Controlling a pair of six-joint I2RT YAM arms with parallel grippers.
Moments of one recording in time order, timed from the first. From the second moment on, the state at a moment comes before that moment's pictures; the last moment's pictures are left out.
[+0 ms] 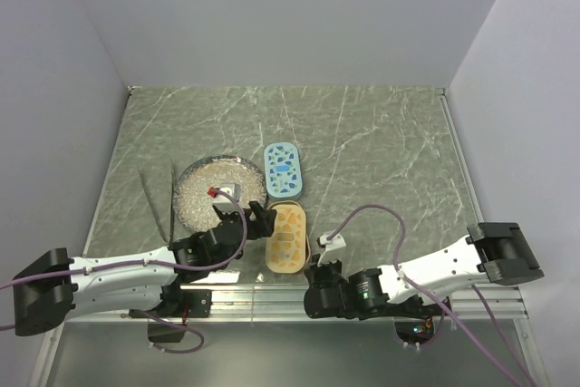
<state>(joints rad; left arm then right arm) -1.14 0.92 0.31 0.27 -0.71 -0.76 1.71 1.22 0.49 -0.30 0.86 1.26</state>
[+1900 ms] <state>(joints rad) -1.55 1.22 0.44 -0.19 -0.94 -1.29 1.16 1.15 0.38 0.15 0.67 0.82</state>
